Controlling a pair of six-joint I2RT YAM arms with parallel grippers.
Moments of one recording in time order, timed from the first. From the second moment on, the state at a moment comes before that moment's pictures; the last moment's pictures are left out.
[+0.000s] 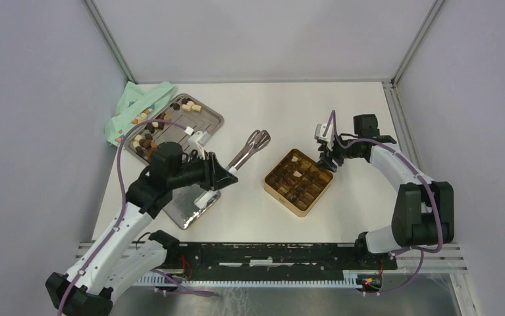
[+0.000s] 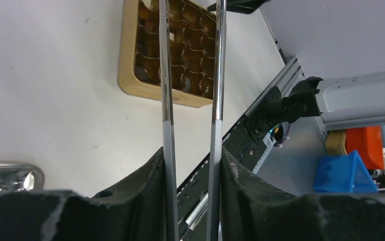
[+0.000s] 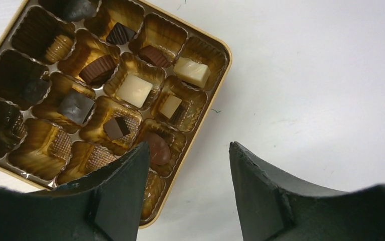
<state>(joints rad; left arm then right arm) -0.45 0.80 0.78 -0.44 0.54 -0.47 0.04 1.42 0.90 -0.51 -0.85 -1.09</state>
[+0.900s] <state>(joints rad) -0.70 0.89 0.74 -0.44 0.54 -0.41 0.10 1.60 0.99 -0.53 -0.69 -0.97</state>
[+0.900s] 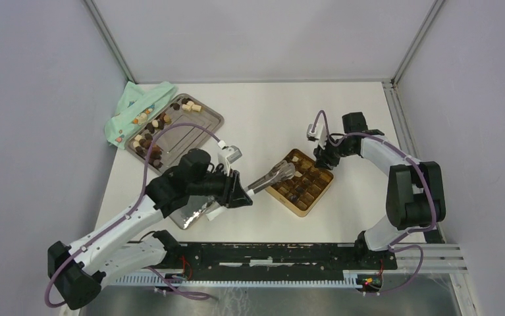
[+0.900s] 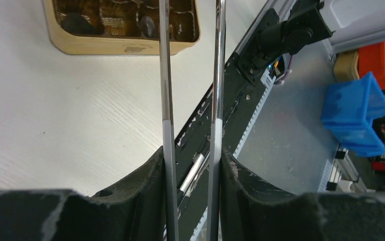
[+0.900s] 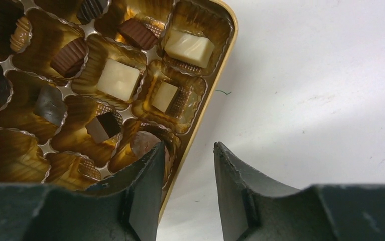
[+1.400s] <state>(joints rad) -1.08 1.06 0.80 -0.42 0.25 -0.36 0.11 1.58 0.94 -0.46 -0.69 -0.88</state>
